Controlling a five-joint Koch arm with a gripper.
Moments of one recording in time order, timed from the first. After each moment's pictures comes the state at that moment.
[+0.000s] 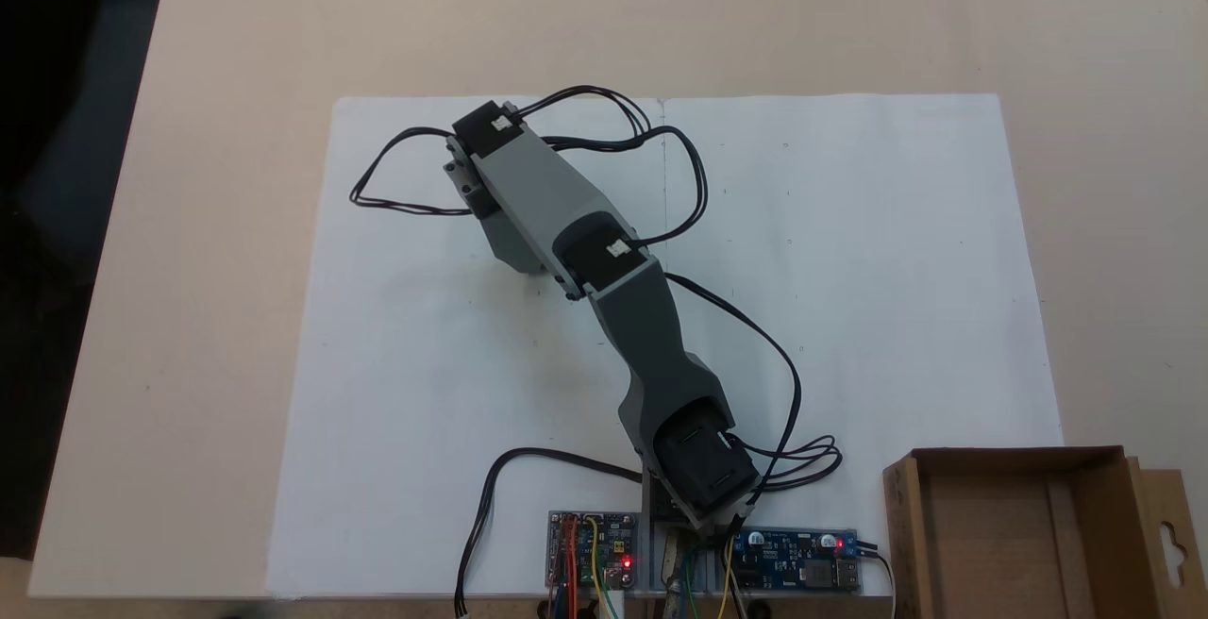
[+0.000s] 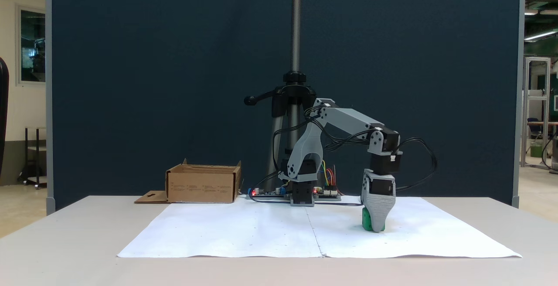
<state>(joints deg) -35.5 60.3 78.7 51.4 37.2</state>
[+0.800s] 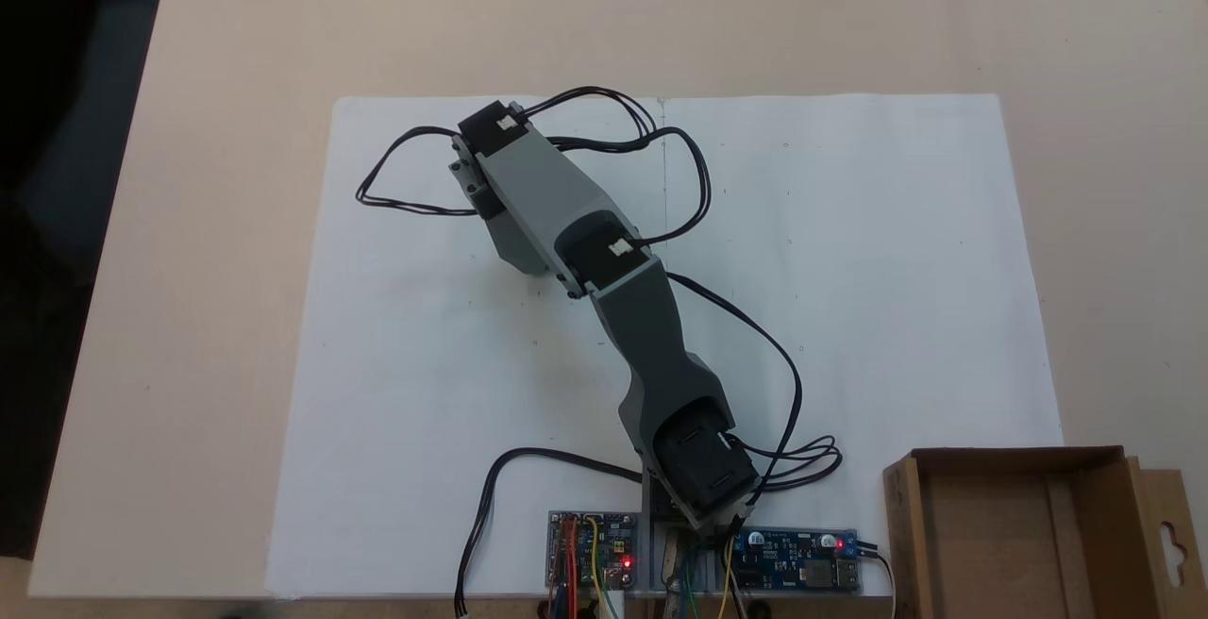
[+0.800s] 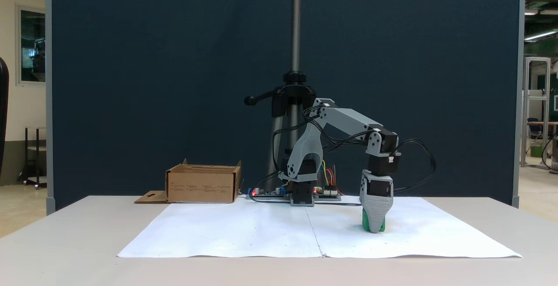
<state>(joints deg) -35.0 60.4 80.1 51.2 37.2</state>
